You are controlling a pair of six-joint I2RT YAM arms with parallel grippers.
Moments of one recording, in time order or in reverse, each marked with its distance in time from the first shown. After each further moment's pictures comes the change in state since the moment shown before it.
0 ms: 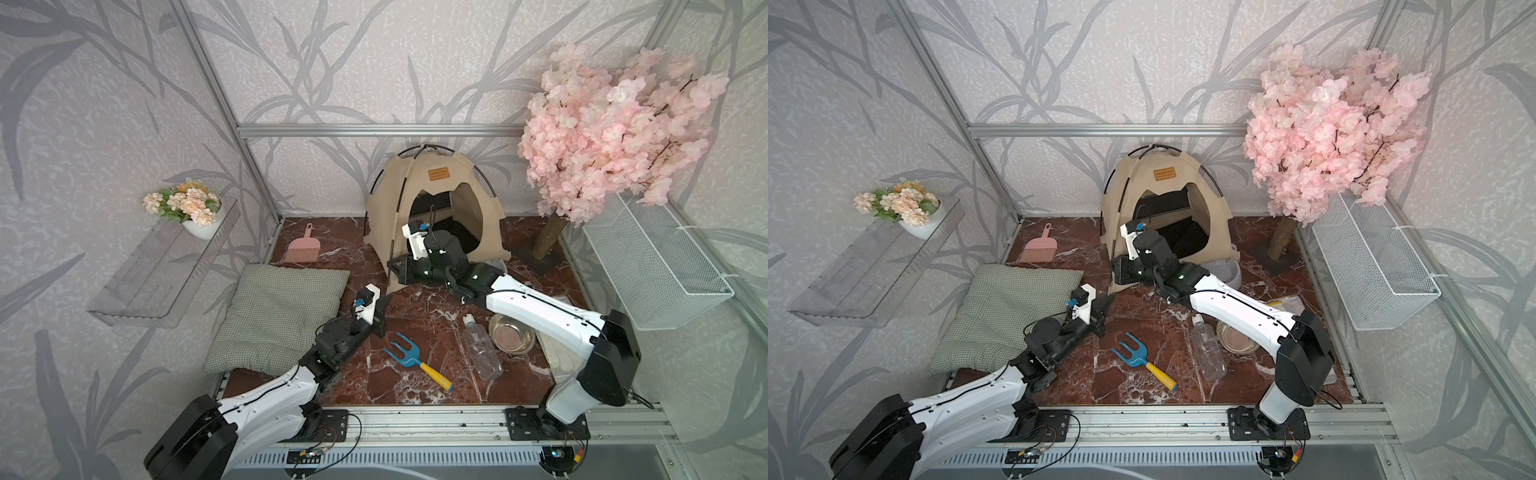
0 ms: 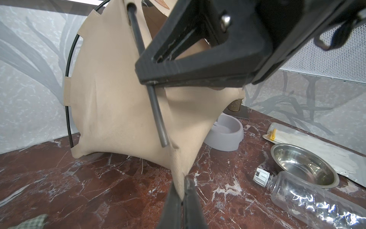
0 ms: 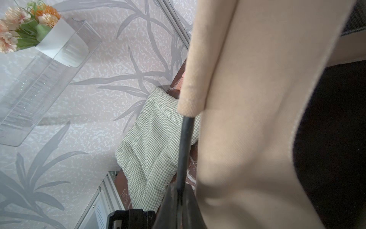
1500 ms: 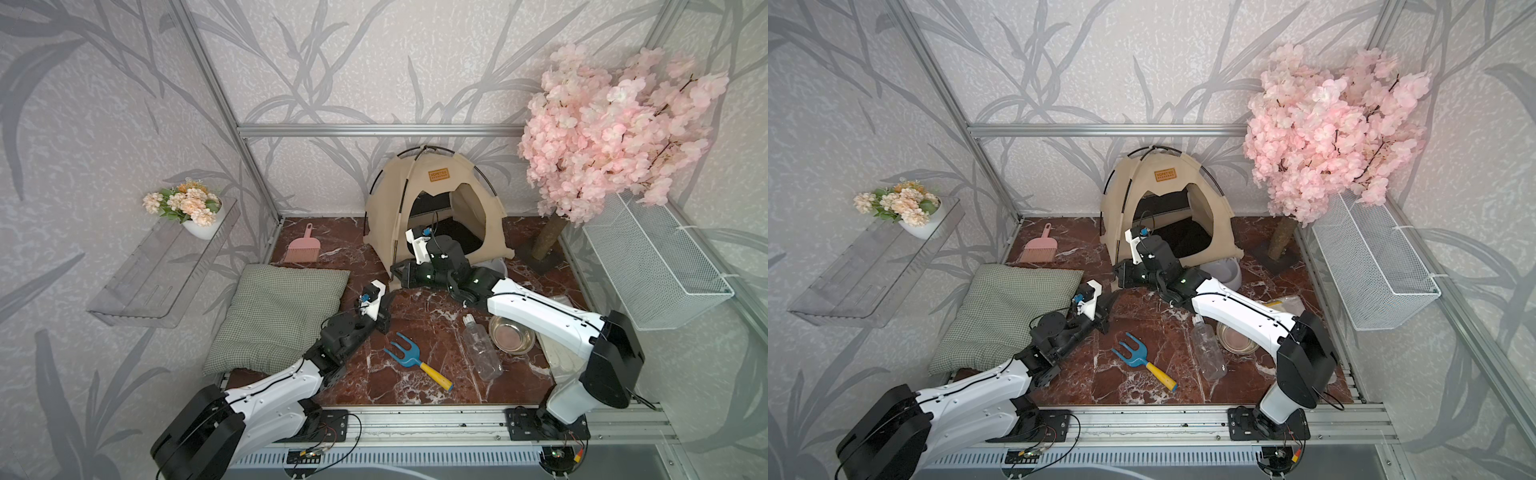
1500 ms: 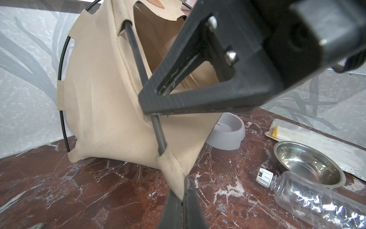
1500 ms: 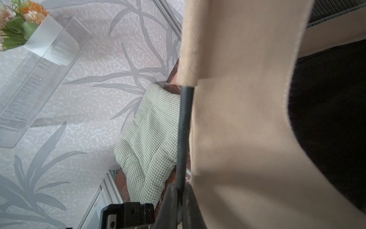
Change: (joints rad) left arm 0.000 0.066 0.051 -0.010 0.003 0.026; right arm -0.005 -0.012 -0.076 0.032 0.003 0.024
